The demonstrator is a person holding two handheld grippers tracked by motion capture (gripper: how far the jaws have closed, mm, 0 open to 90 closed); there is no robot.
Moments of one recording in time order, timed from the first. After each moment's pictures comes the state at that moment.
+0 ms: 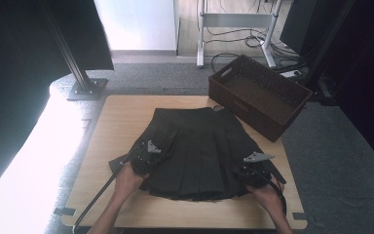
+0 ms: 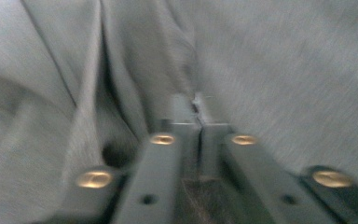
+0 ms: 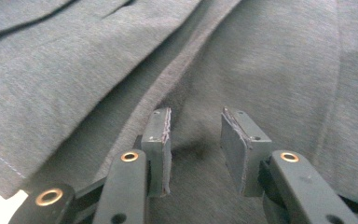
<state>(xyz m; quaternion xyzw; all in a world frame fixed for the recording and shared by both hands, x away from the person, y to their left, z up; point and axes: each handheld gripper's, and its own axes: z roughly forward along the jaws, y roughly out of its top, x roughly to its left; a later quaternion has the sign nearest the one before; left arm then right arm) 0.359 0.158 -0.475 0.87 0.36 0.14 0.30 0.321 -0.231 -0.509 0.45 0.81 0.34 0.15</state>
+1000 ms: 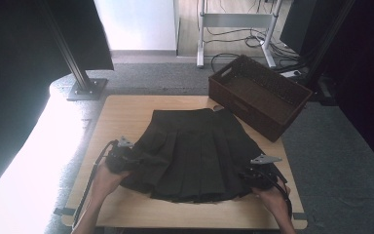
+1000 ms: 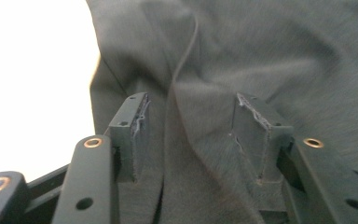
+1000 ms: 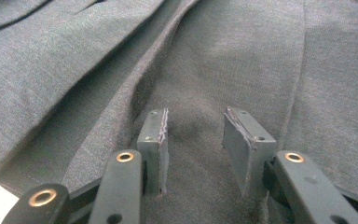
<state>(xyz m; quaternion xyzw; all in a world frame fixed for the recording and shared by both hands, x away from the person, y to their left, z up) 0.357 0.227 -0.474 0.85 0.42 0.14 0.29 0.315 -0.248 -0.514 0.47 0.80 0.34 0.15</state>
